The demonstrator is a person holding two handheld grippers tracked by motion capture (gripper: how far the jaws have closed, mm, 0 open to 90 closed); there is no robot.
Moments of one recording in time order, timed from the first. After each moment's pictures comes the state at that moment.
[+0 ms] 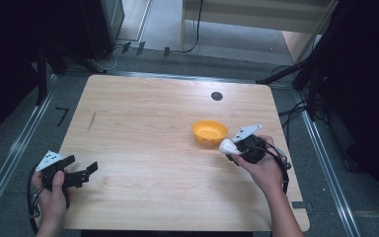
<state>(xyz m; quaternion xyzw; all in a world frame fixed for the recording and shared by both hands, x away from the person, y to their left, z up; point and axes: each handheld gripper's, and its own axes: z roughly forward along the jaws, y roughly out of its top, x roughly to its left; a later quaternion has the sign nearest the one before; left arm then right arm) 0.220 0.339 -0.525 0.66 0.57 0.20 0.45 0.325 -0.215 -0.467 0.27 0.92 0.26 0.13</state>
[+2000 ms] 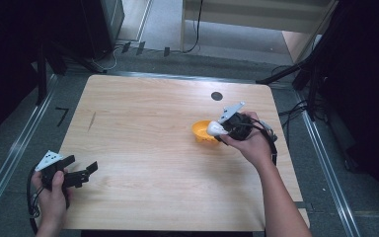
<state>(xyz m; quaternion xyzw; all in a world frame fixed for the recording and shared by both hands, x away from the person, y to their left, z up) 0.220 0.340 -0.525 0.66 0.57 0.20 0.45 0.383 -0.177 -0.442 0.18 0.94 0.26 0.13</state>
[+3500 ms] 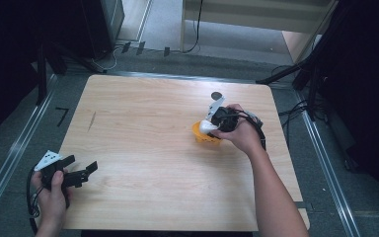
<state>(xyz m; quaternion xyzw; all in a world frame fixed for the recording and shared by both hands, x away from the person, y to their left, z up) 0.221 0.341 -0.525 0.66 0.57 0.19 0.45 0.427 -0.149 -0.466 0.11 0.97 0.21 0.10</state>
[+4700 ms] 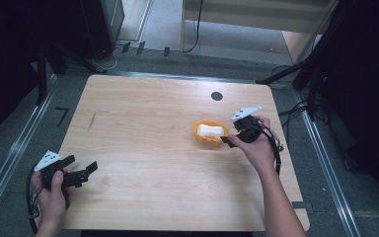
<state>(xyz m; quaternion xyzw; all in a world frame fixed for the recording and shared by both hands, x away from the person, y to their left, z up) 0.220 0.341 -0.525 0.65 0.57 0.20 0.46 0.378 -0.212 -0.468 0.32 0.88 0.30 0.16</state>
